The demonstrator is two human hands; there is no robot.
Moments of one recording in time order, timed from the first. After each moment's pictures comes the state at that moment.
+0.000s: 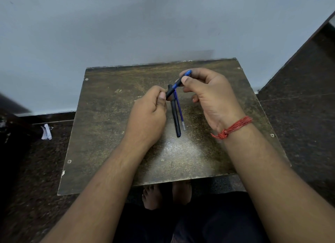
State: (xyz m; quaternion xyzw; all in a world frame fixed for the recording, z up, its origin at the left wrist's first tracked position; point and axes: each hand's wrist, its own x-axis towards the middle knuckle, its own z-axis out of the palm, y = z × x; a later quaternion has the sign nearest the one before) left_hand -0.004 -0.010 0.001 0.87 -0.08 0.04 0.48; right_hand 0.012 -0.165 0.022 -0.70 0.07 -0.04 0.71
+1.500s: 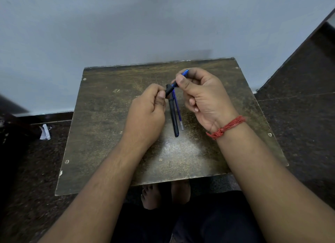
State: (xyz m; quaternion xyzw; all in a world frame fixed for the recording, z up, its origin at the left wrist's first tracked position) left_hand -0.003 -0.012 -0.001 0.86 -0.11 0.08 0.49; right_hand 0.013 -0.162 0.016 -0.58 0.06 0.02 0.81
